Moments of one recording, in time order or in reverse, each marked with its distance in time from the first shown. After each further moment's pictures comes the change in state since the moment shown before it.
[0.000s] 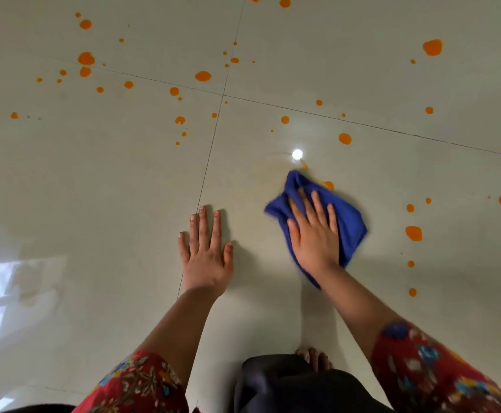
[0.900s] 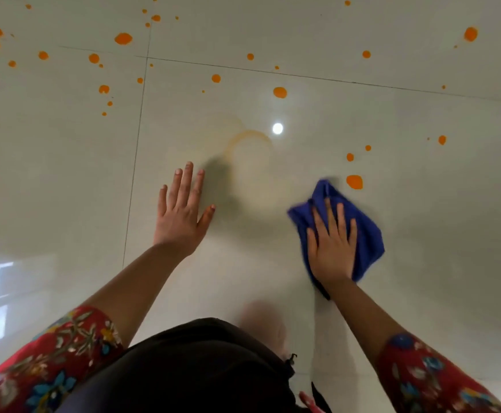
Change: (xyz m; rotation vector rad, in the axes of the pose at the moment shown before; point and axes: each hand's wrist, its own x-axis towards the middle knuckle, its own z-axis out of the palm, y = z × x) left_hand 0.002 0.058 -0.004 0.090 -0.036 0.304; right_hand -0.130 0.121 0.003 0.030 -0.032 0.286
